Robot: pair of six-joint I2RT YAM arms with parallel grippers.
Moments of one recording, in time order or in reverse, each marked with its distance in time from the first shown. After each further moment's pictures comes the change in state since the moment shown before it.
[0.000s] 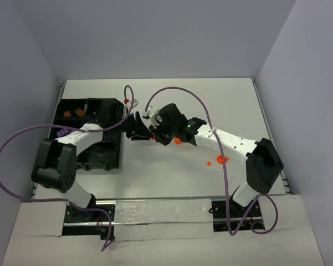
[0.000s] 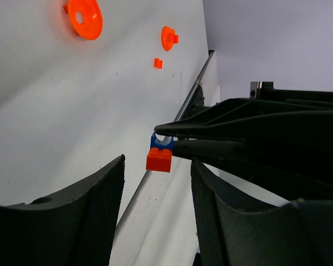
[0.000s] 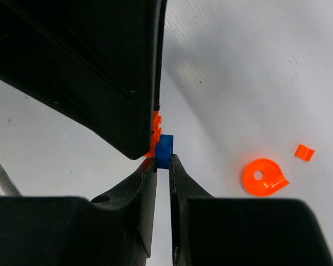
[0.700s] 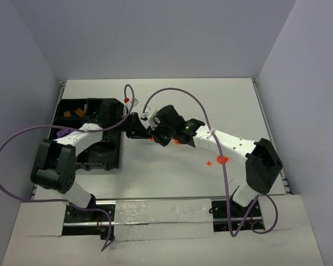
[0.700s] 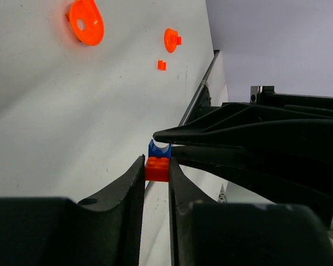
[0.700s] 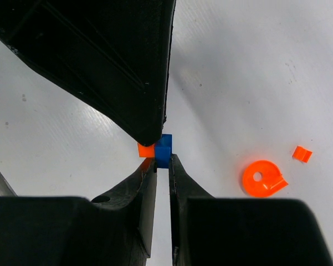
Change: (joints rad) left arm 0.001 -0.005 0.007 -0.014 -0.008 0.044; right arm 0.023 0.003 0.006 -0.001 0.046 -0.002
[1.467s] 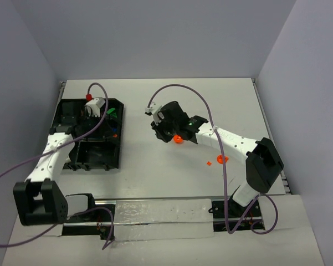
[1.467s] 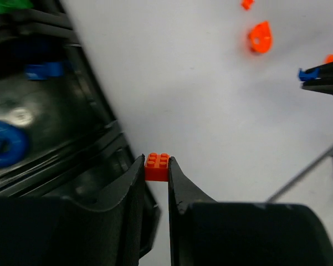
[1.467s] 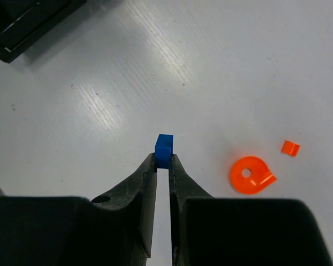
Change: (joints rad) left arm 0.303 -0.321 0.010 -0.494 -0.358 0.581; right arm -0.056 0.000 0.000 0.013 -0.023 0.018
